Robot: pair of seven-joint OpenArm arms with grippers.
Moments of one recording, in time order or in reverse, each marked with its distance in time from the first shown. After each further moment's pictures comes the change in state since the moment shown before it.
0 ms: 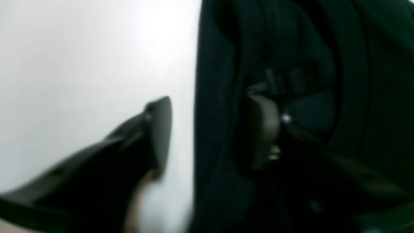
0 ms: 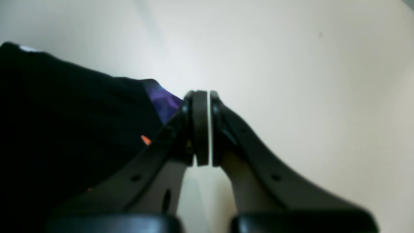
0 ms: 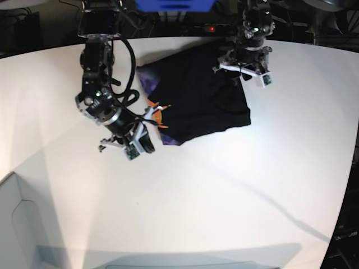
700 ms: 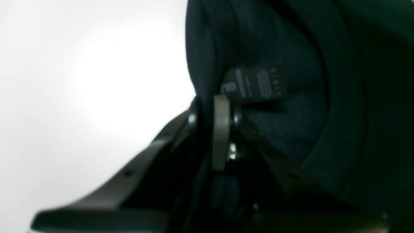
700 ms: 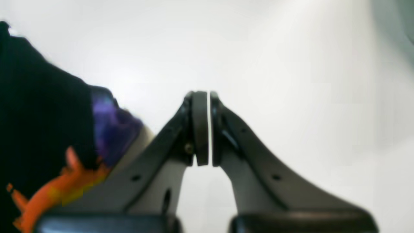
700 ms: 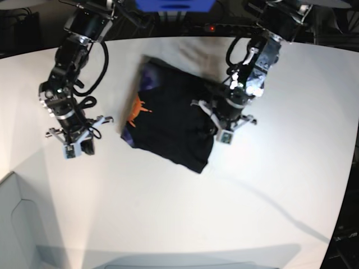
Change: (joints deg) left arm -33.1 -23.1 36.7 -18.6 1.0 0.4 -1.0; right arm 1.4 -0.2 24.5 0.3 0.2 0.0 -0.2
